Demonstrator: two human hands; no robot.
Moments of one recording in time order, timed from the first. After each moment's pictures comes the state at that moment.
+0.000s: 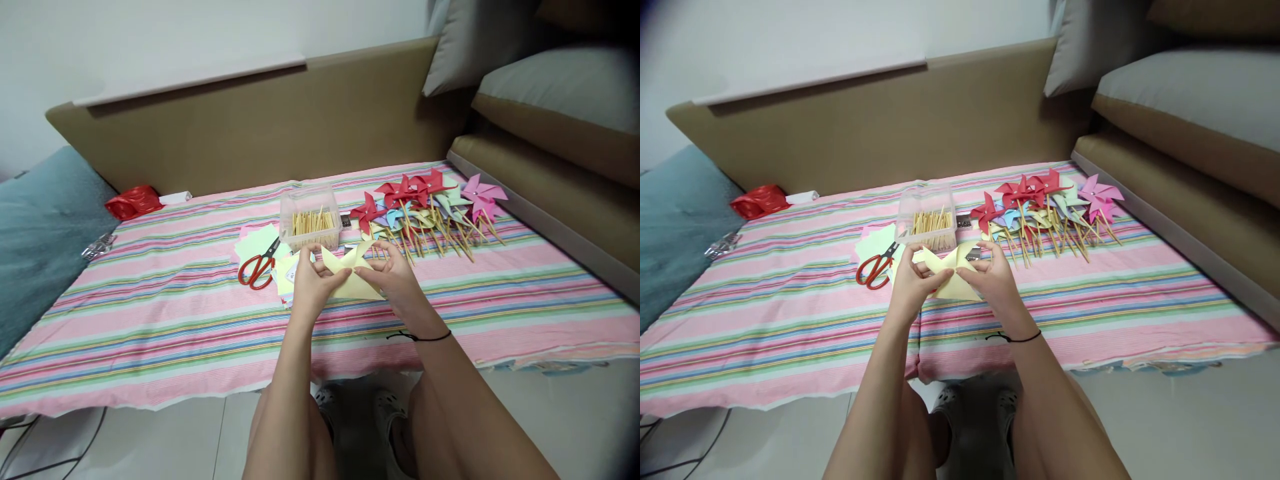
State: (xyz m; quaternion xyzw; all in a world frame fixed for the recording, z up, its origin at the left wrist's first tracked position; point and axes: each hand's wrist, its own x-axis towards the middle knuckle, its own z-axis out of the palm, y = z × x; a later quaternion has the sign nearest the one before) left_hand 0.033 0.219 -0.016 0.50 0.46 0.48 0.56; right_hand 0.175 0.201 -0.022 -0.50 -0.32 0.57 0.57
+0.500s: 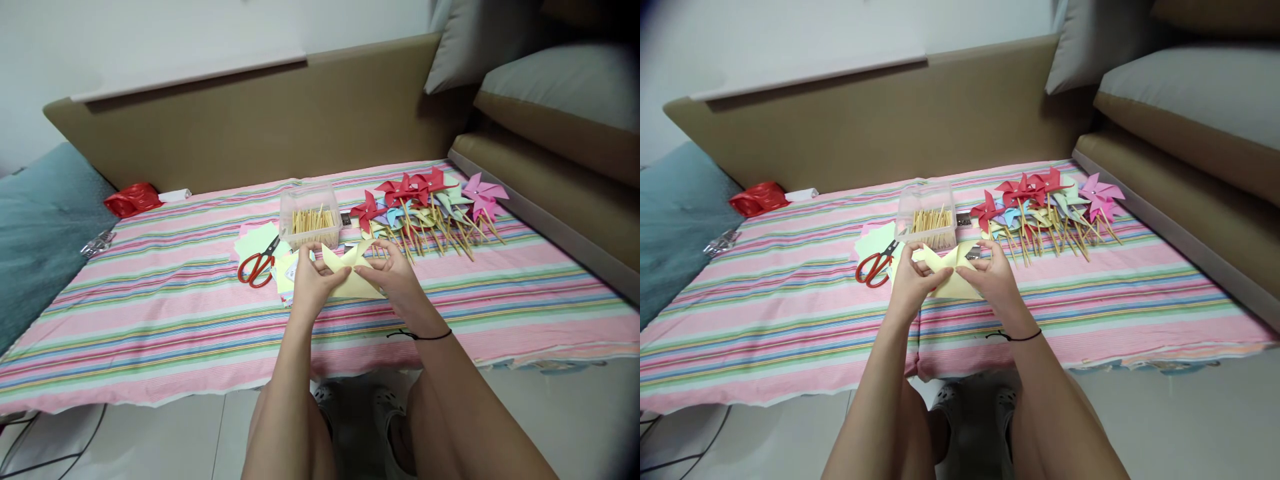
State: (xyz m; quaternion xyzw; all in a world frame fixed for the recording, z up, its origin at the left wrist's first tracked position) left_hand 0.034 0.219 -0.017 0.48 0.45 0.49 0.57; right_hand 0.174 0.201 -0.021 -0.50 -0.31 0.57 0.57
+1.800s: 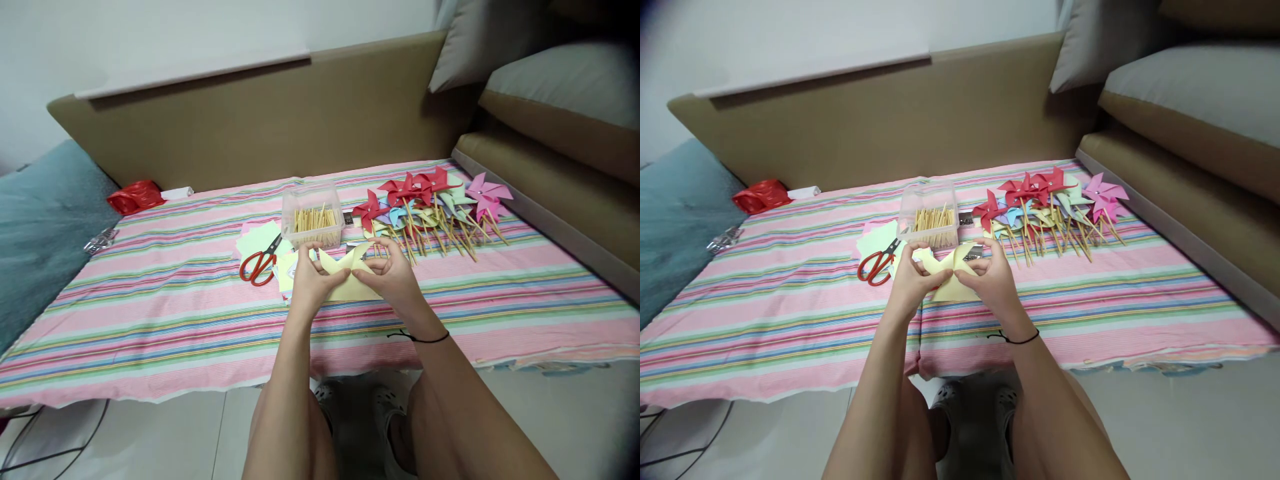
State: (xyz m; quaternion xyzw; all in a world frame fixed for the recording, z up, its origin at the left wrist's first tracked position) left_hand 0.027 0.218 -0.017 0.50 0.48 0.47 0.55; right_hand 0.175 0.201 -0.035 -0.49 -0.41 0.53 0.56
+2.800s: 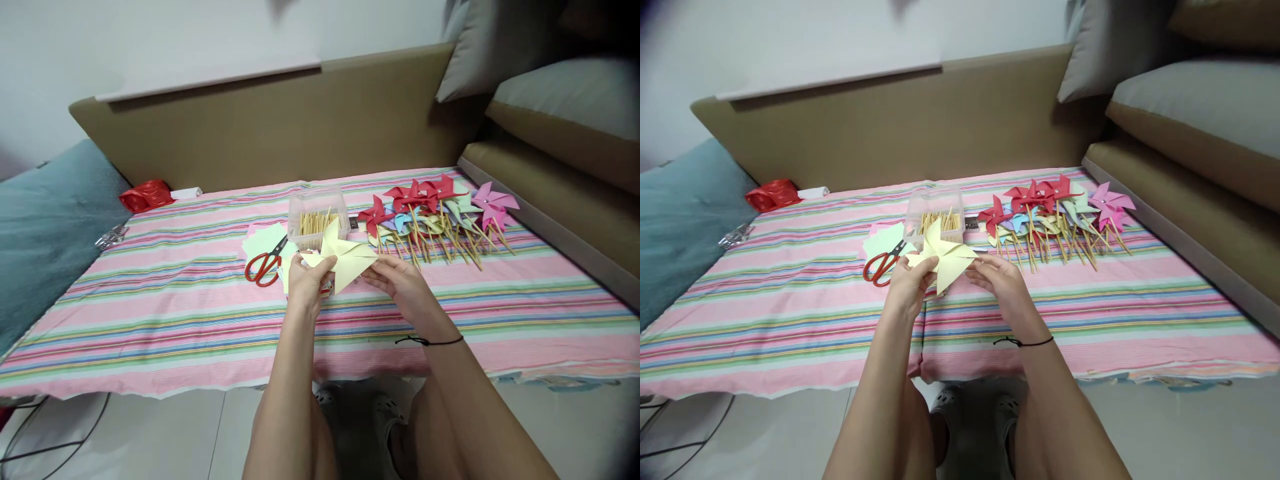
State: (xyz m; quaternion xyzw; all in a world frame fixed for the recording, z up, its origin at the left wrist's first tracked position) left_hand 0.027 0.226 -0.010 0.25 0.49 0.59 0.59; right_hand 0.184 0.202 -0.035 -0.46 -0.31 0.61 0.56
